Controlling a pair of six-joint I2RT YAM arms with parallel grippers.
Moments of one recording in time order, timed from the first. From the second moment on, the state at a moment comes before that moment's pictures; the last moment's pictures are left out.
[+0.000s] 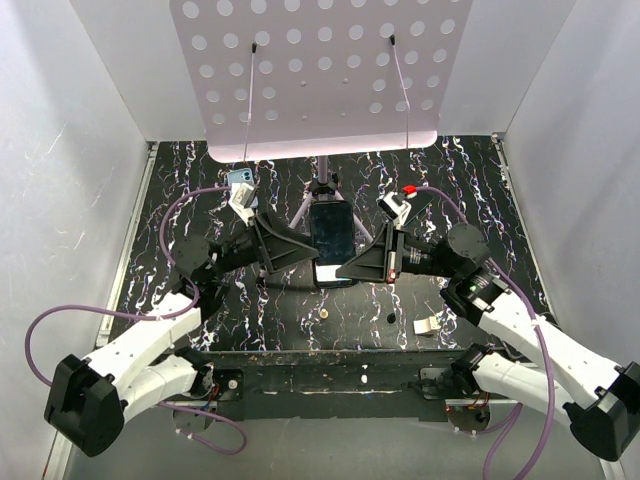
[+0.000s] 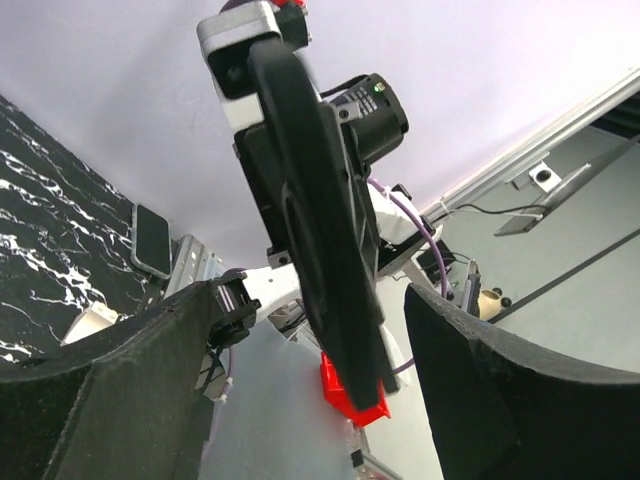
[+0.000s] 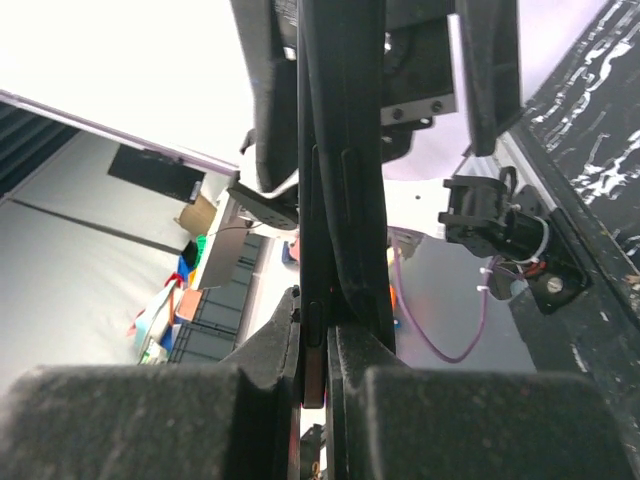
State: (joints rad) left arm -0.56 0.98 0.60 0.82 0.76 -1.24; right arm 0.74 0.89 0.71 0.34 -0.76 1.31
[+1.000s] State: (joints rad) left arm -0.64 0.98 0.58 0.97 0.87 -1.18; right arm 0.71 0.86 0.70 0.47 -0.83 1.42
